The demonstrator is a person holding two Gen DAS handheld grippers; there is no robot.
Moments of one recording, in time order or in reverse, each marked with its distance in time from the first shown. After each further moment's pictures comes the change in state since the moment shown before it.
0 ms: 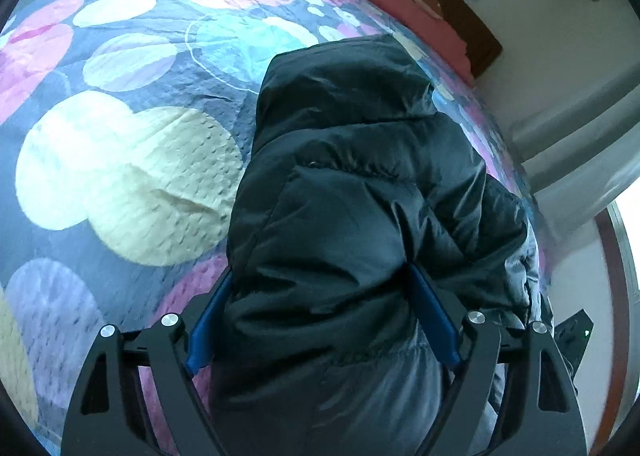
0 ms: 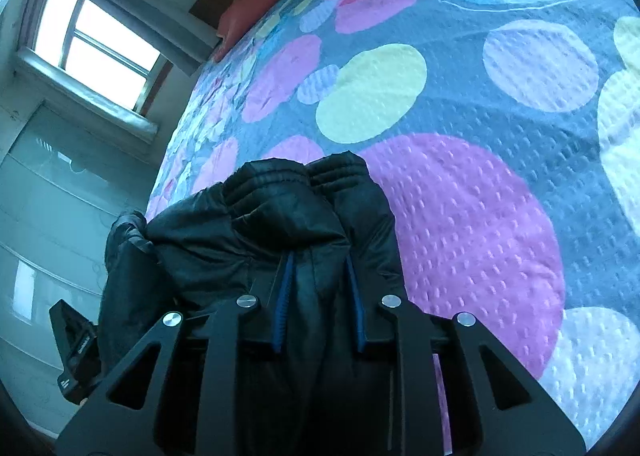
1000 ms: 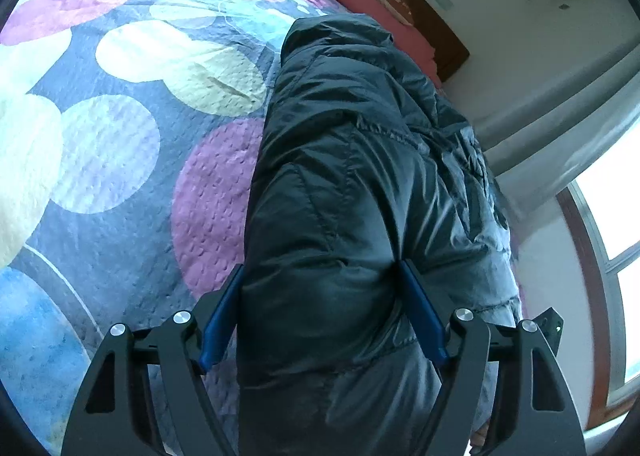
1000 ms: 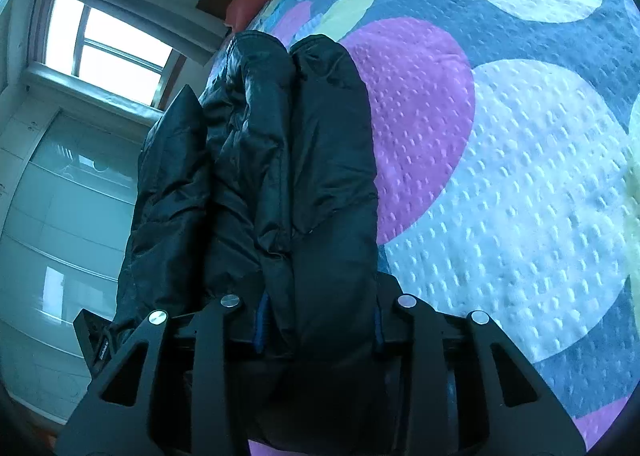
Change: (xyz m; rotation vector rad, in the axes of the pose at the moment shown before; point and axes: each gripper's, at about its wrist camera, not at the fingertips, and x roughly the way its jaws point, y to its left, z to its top) left arm -0.054 0.019 -0.090 -0.004 -0.049 -0.120; right arm -0.060 -0.026 -0.101 0.060 0.069 0.082
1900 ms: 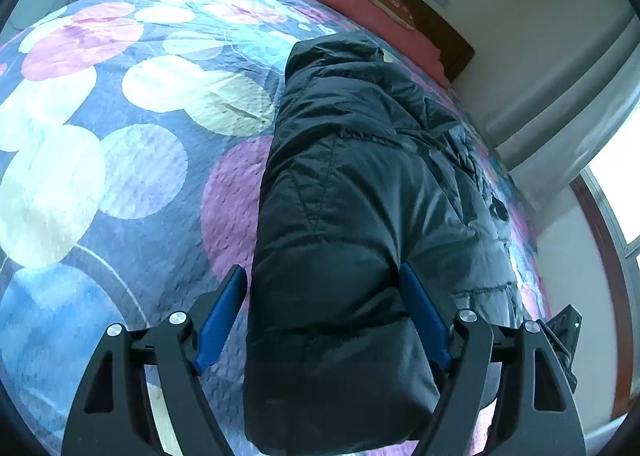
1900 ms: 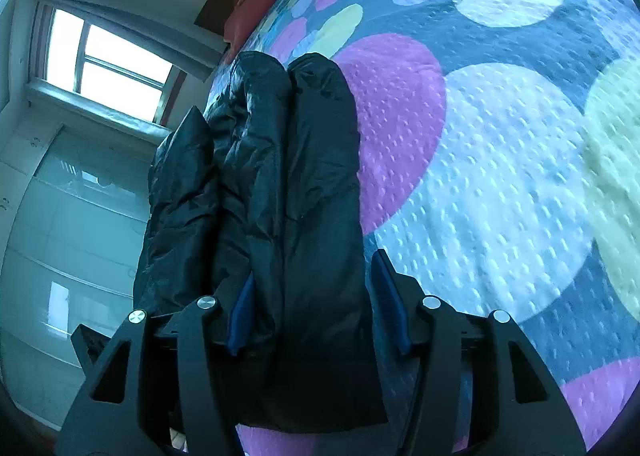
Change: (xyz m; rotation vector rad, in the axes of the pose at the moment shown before) left arm -0.032 -0.014 -0.013 0.071 -0.039 0.094; right arm -0.029 -0.011 -0.013 0.045 -0.049 0.016
